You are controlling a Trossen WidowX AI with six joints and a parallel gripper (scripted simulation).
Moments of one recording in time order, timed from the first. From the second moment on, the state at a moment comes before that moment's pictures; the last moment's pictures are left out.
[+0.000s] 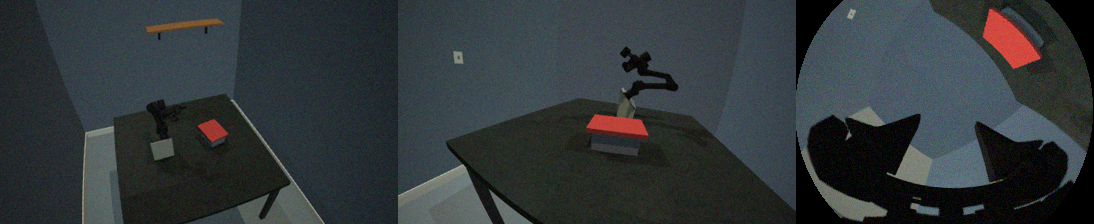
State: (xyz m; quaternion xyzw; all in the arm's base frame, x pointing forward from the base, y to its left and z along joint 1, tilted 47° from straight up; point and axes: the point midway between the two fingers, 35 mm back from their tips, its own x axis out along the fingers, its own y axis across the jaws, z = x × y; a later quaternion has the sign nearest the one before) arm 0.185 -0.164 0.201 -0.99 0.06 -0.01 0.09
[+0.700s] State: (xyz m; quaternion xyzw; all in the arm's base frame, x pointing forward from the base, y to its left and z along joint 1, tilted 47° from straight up) arm 0.216 -0.149 0.168 -0.77 0.00 0.03 0.63
